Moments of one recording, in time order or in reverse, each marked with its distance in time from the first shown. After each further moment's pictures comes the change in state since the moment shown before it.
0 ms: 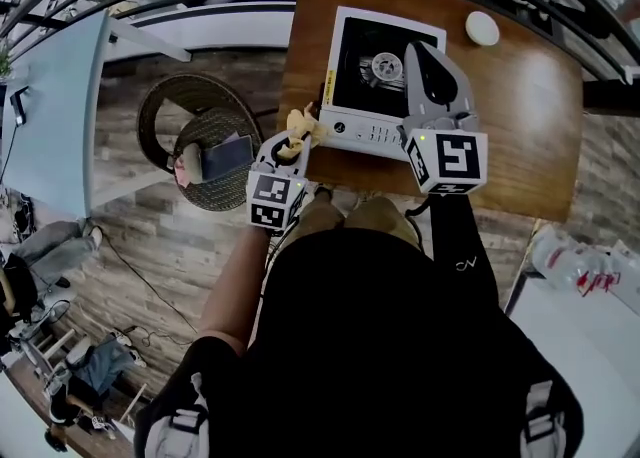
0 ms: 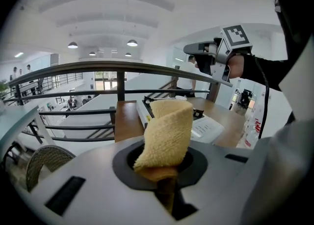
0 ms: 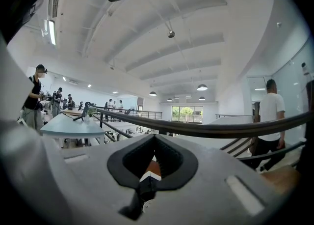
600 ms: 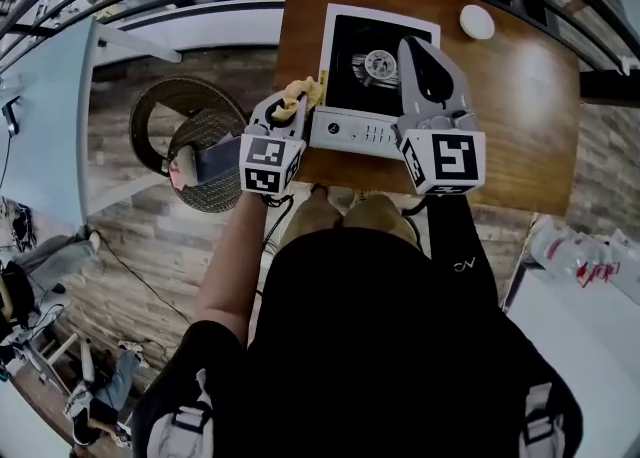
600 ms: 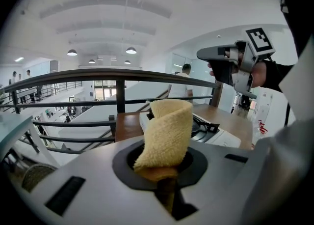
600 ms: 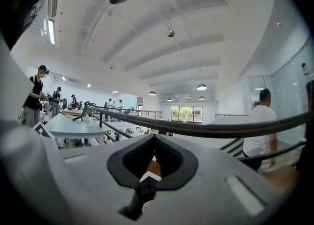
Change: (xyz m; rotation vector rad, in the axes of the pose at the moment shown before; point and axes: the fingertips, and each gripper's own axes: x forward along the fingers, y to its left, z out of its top) left arm 0.048 0.030 0.059 0.031 -0.084 0.006; right arm 0.005 -0.003 0.003 -0.001 0.004 -0.003
